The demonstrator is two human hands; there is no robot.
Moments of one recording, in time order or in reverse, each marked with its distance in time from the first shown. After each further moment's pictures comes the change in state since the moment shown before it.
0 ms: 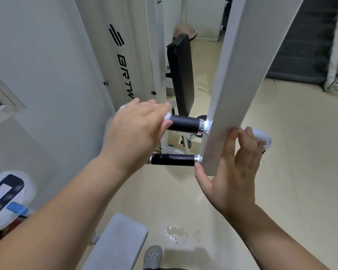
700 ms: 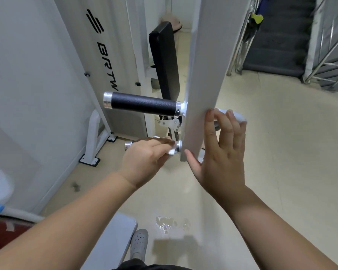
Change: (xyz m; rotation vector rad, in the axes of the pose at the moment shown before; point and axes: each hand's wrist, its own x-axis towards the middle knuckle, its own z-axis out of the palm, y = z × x) left_hand -0.073 0.027 0.086 -0.216 -0.122 0.095; right_hand -0.002 0.021 -0.016 -0.056 -0.054 -0.087
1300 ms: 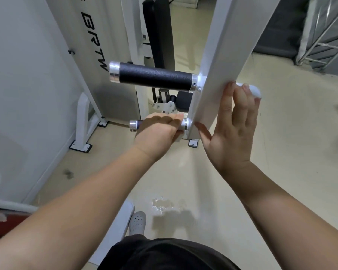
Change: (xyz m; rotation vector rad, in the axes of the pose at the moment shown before) left_hand 0.026 -0.019 0.037 0.197 -0.264 0.000; right_hand 0.010 0.006 0.028 -0.081 0.068 0.039
